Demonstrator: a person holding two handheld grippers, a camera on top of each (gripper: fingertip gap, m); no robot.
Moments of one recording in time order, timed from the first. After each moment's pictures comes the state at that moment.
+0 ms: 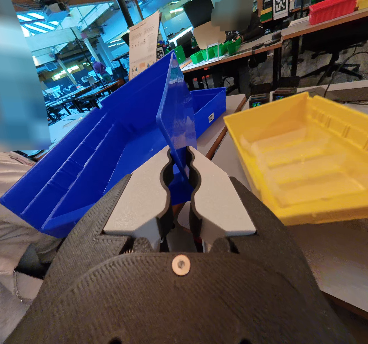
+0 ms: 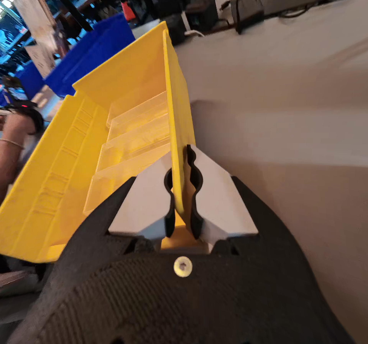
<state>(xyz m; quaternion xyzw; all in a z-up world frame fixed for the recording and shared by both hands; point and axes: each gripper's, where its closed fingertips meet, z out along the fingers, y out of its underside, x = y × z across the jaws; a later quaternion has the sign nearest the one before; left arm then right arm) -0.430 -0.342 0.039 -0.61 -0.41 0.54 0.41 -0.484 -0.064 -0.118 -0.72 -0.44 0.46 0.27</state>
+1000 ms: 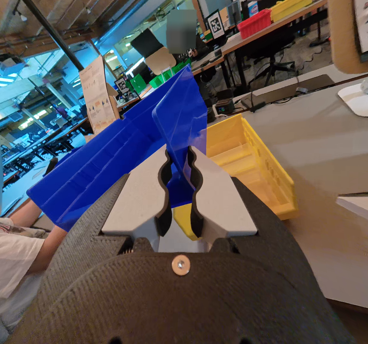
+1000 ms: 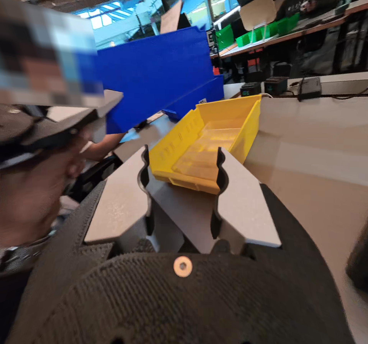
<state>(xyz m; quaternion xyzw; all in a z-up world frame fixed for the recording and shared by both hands) -0.403 -0.214 0.040 -0.67 -0.29 0.53 0.43 -0.330 -0.115 -0.022 -0.53 -0.49 0.62 0.30</state>
